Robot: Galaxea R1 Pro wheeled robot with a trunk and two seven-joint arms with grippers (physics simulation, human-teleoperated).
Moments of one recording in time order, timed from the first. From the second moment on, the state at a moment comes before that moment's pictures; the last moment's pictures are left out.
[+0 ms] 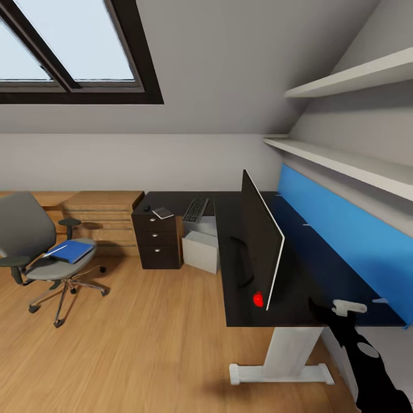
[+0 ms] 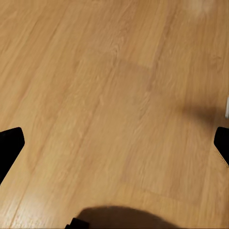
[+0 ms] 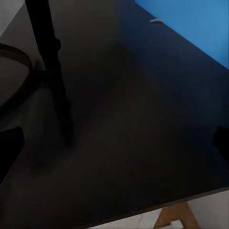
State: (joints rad) left arm -0.21 -0.05 0.16 -0.20 0.13 -0.44 0.04; right arm -0.41 -0.08 -0.50 -0.96 0.16 -0.02 0.22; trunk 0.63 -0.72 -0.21
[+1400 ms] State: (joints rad) left arm -0.21 -0.05 0.16 -0.20 0.13 -0.44 0.04; right arm -0.41 0.03 -0.49 -0.89 0.16 -0.25 0.12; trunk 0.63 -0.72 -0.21
